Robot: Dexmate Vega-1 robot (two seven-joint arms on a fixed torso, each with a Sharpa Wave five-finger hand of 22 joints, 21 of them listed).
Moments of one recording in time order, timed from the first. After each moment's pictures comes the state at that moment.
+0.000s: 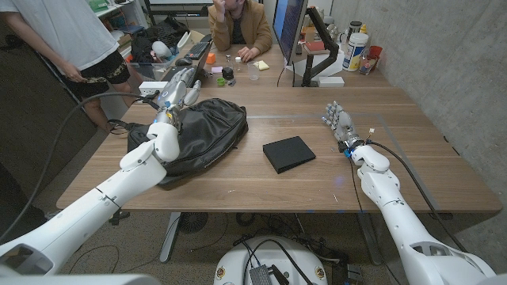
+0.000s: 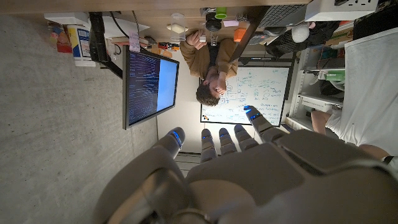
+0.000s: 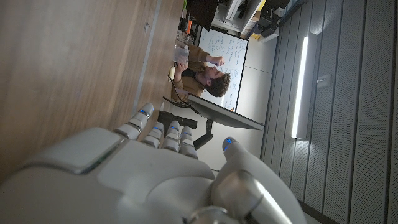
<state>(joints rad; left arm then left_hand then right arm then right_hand) 0.94 0.80 0.39 -1.93 0.37 0.47 0.44 0.27 0.13 0.58 0.12 0.21 0.03 -0.13 0.20 0.18 -0.05 -0.08 0.18 0.18 -0.09 -0.03 0.19 0.18 -0.05 0.00 0.43 0.18 -0.86 -0.18 0.01 -1.22 0.30 0.17 0.29 0.08 0.10 0.33 0.14 0.19 0.02 0.00 0.19 0.18 0.03 -0.01 0.20 0.18 -0.05 -0.03 0.18 0.17 0.01 -0.03 0.38 0.18</state>
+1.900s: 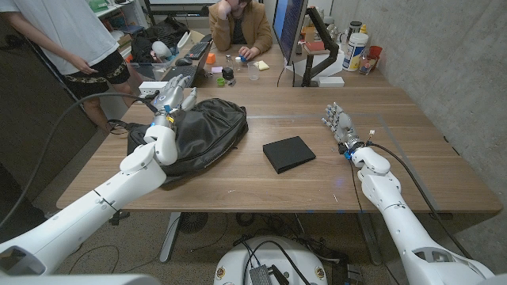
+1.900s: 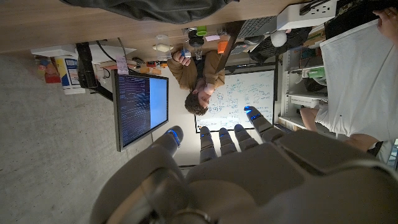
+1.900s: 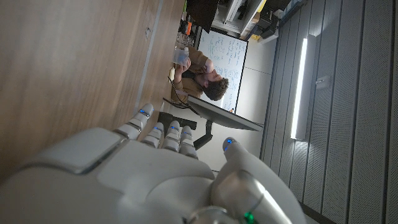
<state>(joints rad) 0.95 0.84 0.42 -1.97 0.44 0.60 0.40 0.29 0.12 0.58 0.11 0.21 0.07 -0.13 0.20 0.18 -0.04 -0.08 0.18 0.18 -0.09 -0.03 0.19 0.18 -0.05 0.01 0.41 0.18 -0.89 -0.19 0.00 -1.26 0.31 0.16 0.28 0.08 0.10 0.32 0.14 0.19 0.03 0.01 0.19 0.18 0.03 -0.01 0.20 0.18 -0.05 -0.03 0.18 0.17 0.01 -0.03 0.37 0.18</state>
